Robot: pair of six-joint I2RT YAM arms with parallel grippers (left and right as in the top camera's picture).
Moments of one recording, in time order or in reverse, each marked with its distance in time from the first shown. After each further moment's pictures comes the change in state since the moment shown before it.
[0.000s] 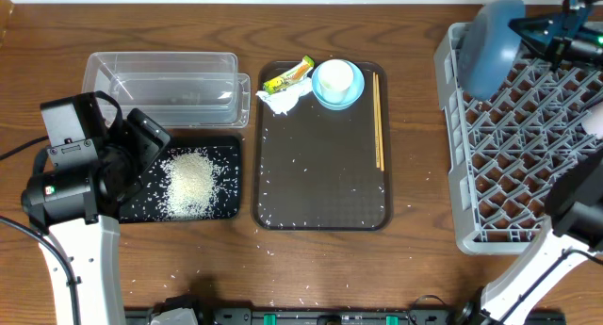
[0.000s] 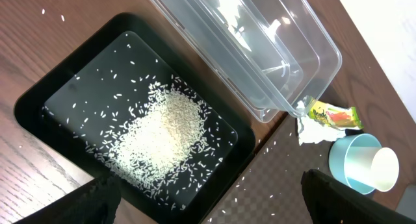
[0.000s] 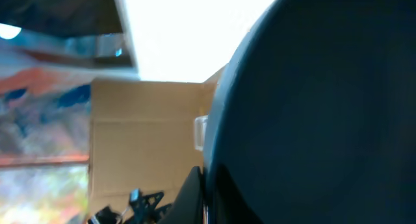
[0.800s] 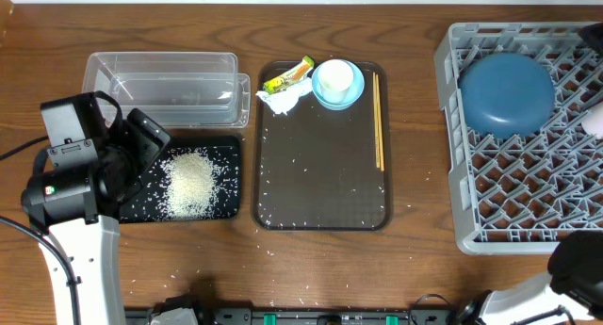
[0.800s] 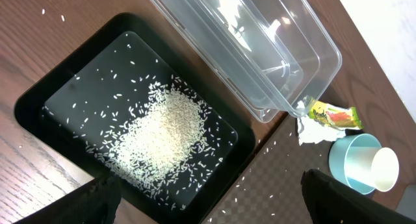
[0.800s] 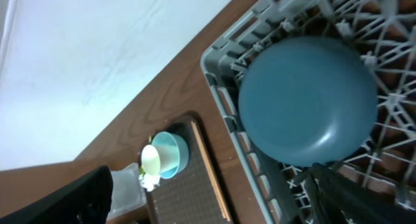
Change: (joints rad) left arm 0.000 0.000 0.000 0.000 0.000 0.000; right arm -0.127 -0.376 -0.003 -0.174 0.621 -0.016
